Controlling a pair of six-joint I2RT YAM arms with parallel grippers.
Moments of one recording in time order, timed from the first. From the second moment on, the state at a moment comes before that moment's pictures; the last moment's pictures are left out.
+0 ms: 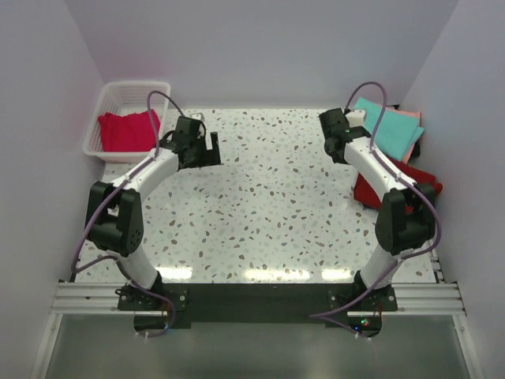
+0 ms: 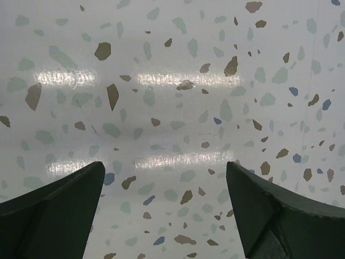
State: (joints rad) left arm -0.28 1.73 1.28 -0.42 -0.01 -0.38; right arm 0.21 1.77 1.49 -0.84 0.85 0.41
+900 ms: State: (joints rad) left arm -0.40 1.69 1.28 -0.41 -0.19 -0.28; right arm 0.51 1.64 1.33 -0.51 0.21 0.32
